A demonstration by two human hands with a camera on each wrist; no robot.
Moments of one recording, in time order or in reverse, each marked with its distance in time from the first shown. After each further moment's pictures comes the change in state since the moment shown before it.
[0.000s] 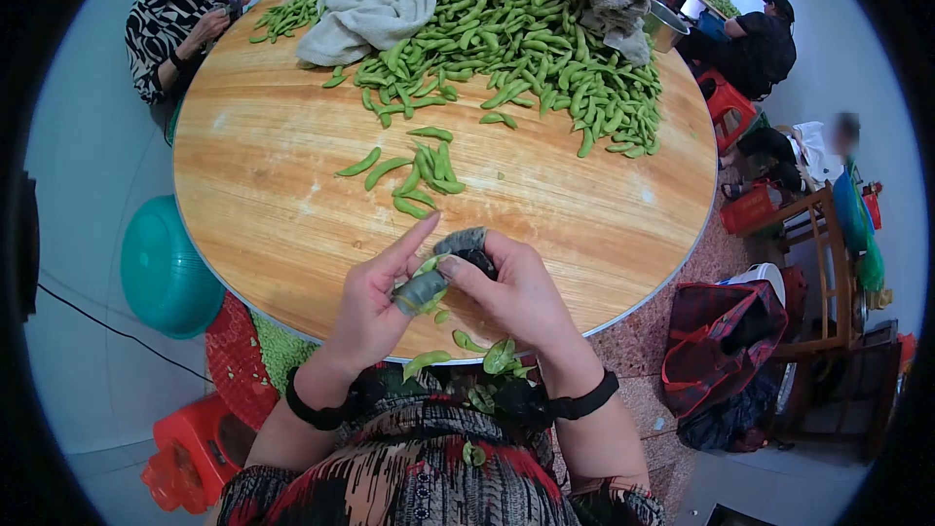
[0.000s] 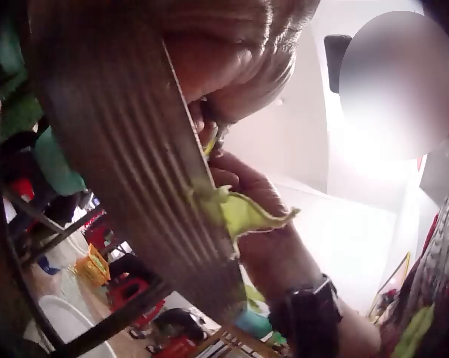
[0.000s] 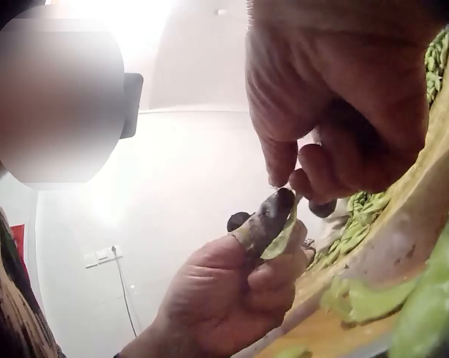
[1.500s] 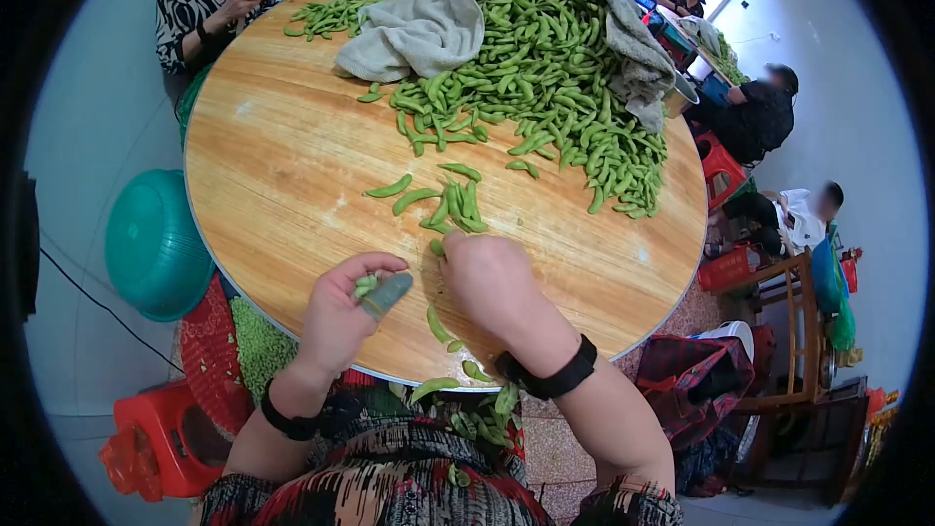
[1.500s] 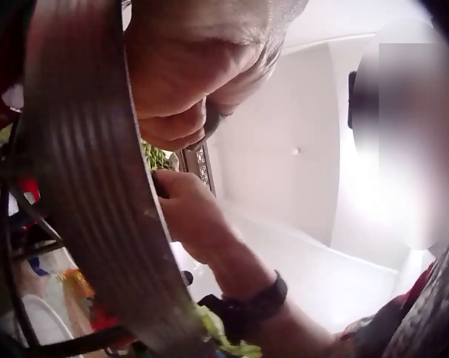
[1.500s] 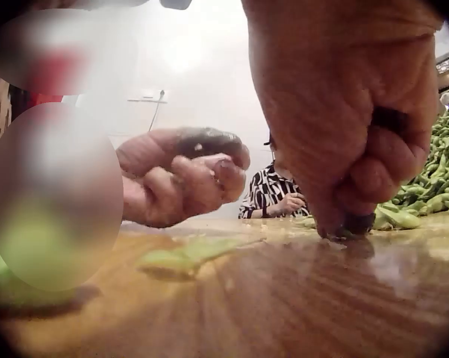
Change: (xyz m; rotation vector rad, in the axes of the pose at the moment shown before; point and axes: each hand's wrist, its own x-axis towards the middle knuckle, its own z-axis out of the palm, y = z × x) left_hand -0.012 -0.009 -0.036 -0.461 0.255 -0.210; right_hand 0.062 -0.013 0.026 -1.422 -0.014 -0.395
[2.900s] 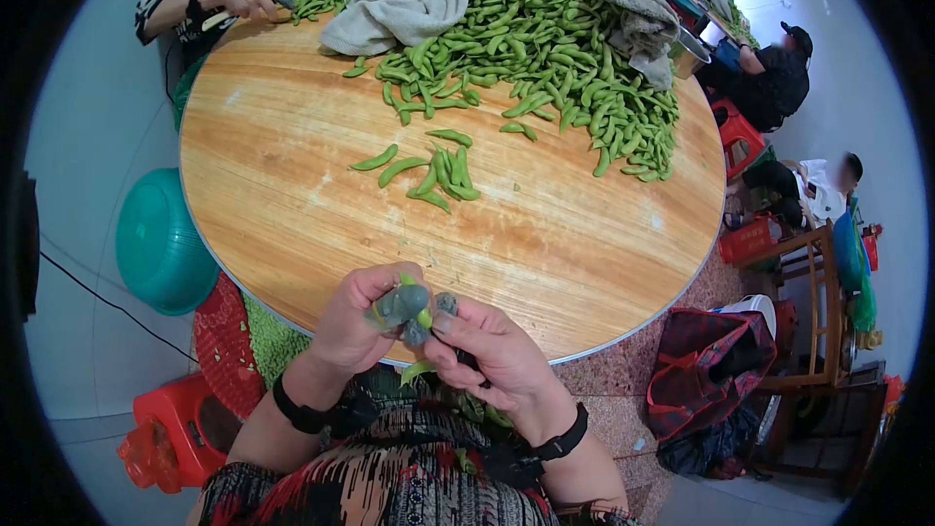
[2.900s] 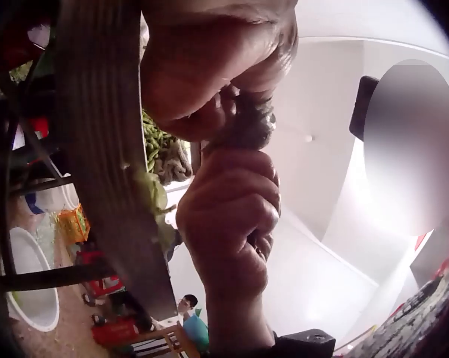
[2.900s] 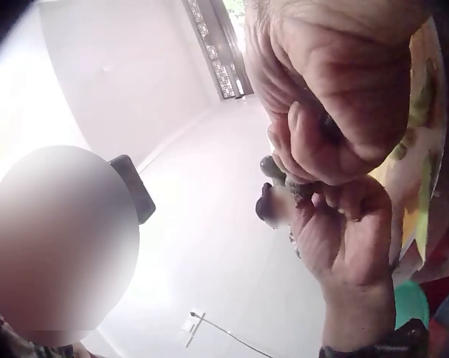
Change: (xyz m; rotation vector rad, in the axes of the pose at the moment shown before) left_hand -0.009 -0.006 0.028 -0.215 -0.324 -0.080; right_hand -0.091 -0.018 -0.002 2.297 -0.387 0.495
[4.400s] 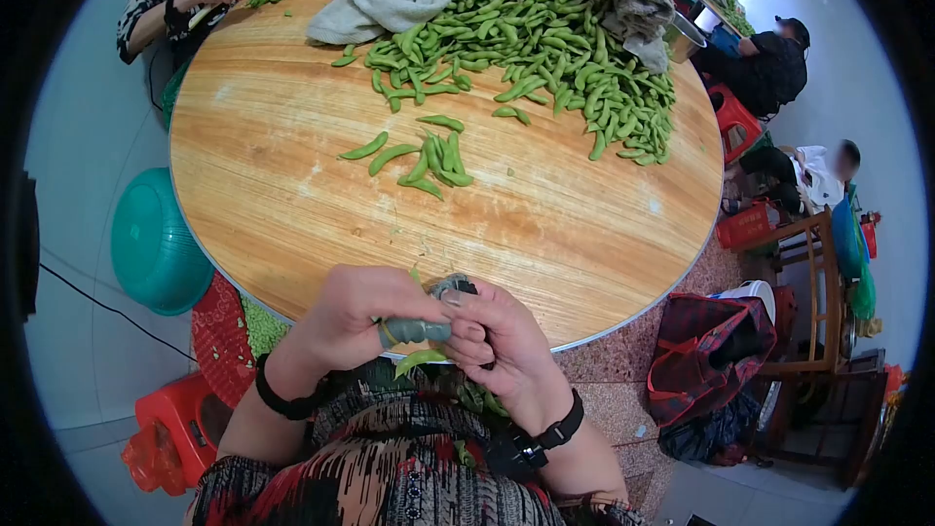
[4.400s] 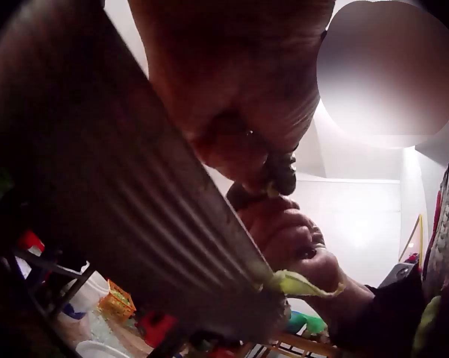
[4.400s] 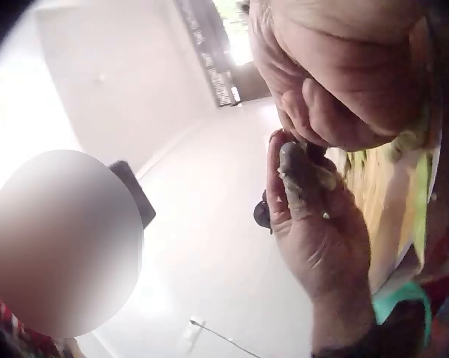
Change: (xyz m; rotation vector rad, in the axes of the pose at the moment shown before) left_hand 0.010 0.017 -0.012 0.981 -0.375 0.454; right_hand 0.008 0.006 -0.023 0.170 0.004 -0.113
